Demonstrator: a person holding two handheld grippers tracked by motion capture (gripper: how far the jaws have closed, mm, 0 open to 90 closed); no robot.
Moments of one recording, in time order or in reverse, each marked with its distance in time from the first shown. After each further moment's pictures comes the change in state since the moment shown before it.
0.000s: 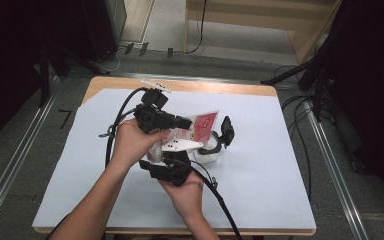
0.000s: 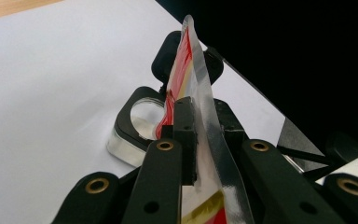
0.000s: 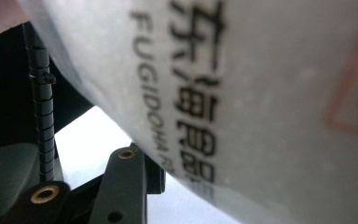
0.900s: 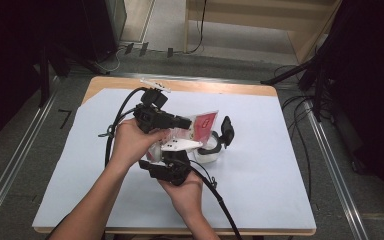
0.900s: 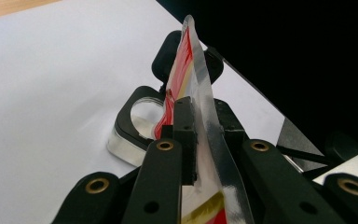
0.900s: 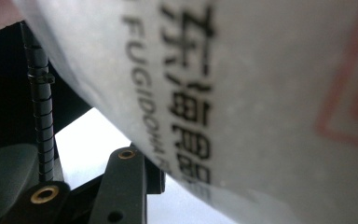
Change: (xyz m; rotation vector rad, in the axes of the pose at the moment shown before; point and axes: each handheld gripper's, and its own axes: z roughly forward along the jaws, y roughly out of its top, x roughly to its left) left arm 0.000 0.000 -0.001 0.003 0.004 -0.003; right arm 0.000 0.000 0.002 -0.001 0.003 -0.001
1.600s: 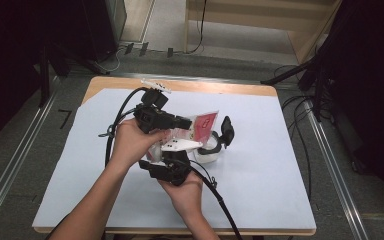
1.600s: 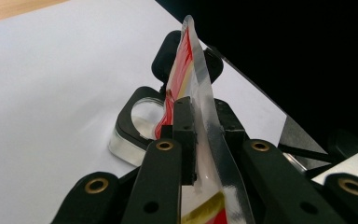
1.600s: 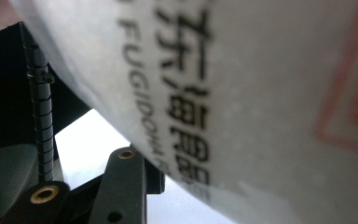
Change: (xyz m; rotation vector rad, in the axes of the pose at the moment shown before) left arm -0.001 0.000 0.000 -0.005 -0.001 0.015; right arm 0.000 0.000 0.000 -0.003 -0.001 -0.004
